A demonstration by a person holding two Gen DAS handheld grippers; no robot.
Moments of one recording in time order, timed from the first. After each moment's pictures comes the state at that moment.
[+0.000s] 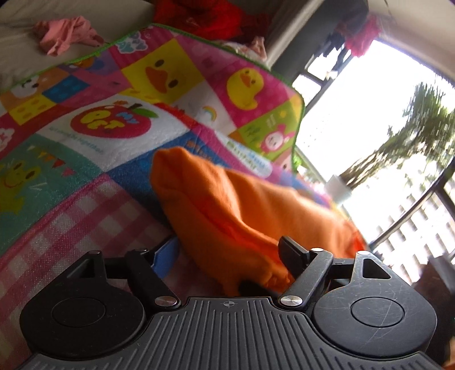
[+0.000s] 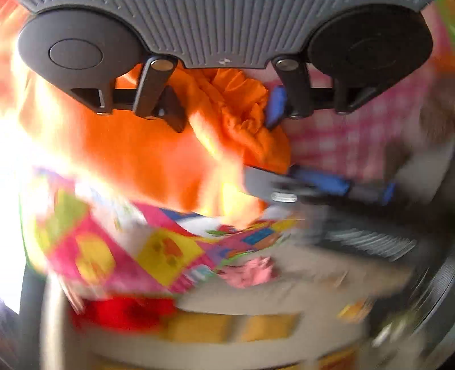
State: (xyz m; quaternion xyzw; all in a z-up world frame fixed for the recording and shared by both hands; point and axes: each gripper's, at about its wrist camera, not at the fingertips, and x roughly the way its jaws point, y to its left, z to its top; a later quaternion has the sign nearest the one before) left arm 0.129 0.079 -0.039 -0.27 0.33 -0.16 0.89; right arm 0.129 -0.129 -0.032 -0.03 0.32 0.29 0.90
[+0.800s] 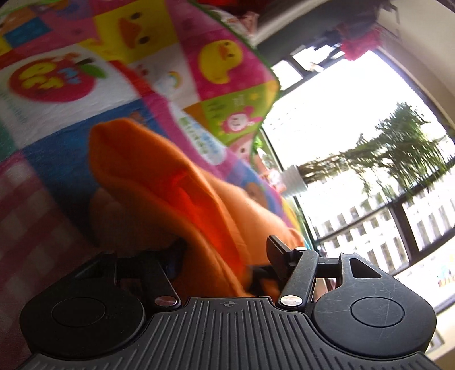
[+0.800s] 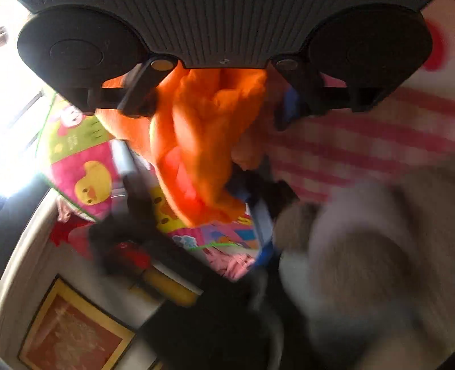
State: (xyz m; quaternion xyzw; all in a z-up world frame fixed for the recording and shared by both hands) left arm 0.192 0.044 -0.030 -0.34 0.37 -0.24 0.83; right arm 0.122 -0.072 -0.062 -0.32 0.18 0.26 0.89
